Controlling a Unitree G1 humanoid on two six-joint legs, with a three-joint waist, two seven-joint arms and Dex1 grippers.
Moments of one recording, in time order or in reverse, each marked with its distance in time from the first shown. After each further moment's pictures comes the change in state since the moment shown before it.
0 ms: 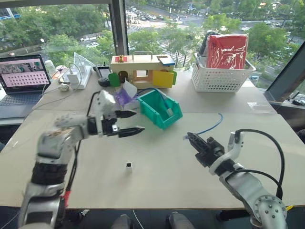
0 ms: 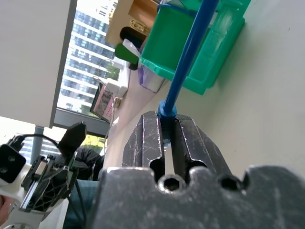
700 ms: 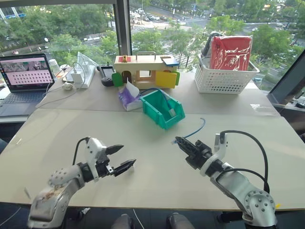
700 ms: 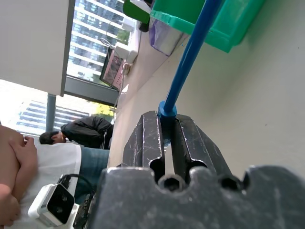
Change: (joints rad) left arm 0.588 -0.185 0.091 -0.318 -0.012 -0.192 0.324; right arm 0.004 0.041 0.030 0.051 -0.021 0.064 0.049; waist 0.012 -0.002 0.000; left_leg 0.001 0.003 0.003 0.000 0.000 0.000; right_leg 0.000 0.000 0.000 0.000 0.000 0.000
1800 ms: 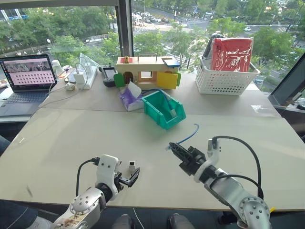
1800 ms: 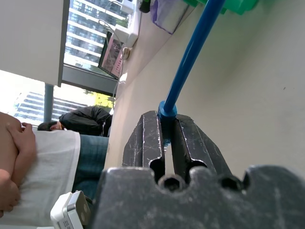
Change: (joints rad) left arm 0.145 -0.173 -0.226 -0.299 0.140 0.337 0.609; right arm 0.022 0.053 0.058 -0.052 -0.057 0.014 -0.033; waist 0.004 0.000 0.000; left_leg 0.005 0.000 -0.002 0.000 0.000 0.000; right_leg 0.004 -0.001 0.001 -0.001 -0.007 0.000
